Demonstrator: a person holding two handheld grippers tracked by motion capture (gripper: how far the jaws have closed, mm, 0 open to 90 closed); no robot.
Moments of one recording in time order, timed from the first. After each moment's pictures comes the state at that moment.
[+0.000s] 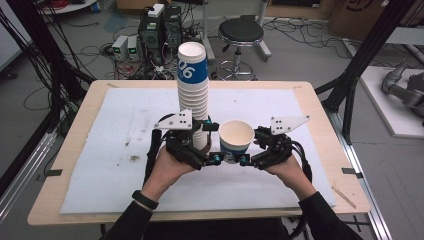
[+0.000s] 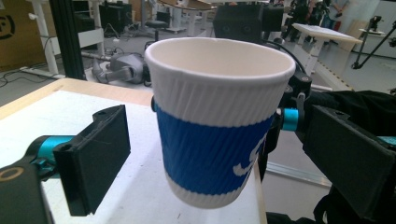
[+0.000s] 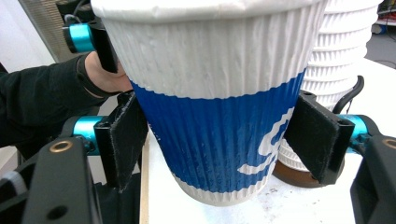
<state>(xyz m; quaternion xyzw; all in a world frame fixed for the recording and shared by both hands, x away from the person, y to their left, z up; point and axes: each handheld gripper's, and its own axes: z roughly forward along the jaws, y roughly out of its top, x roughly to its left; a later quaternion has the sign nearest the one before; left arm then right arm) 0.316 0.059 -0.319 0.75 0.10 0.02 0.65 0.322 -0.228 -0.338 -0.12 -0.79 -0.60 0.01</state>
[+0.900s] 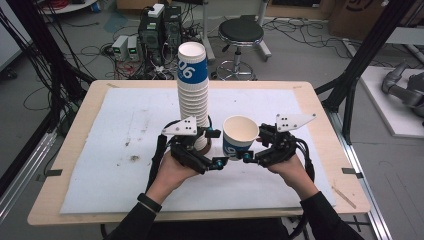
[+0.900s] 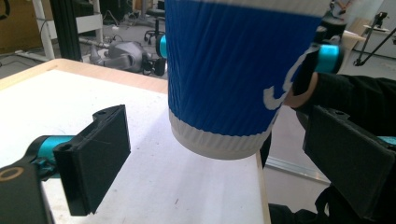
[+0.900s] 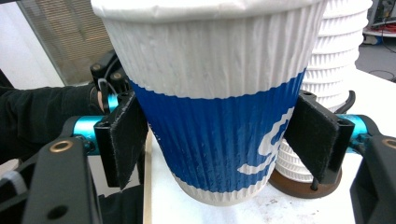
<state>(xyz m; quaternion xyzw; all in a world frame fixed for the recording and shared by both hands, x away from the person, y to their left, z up) 0.319 0.049 -0.345 0.76 0.12 0.00 0.63 0.321 -0.234 -0.329 -0.12 -0.78 -0.62 0.01</state>
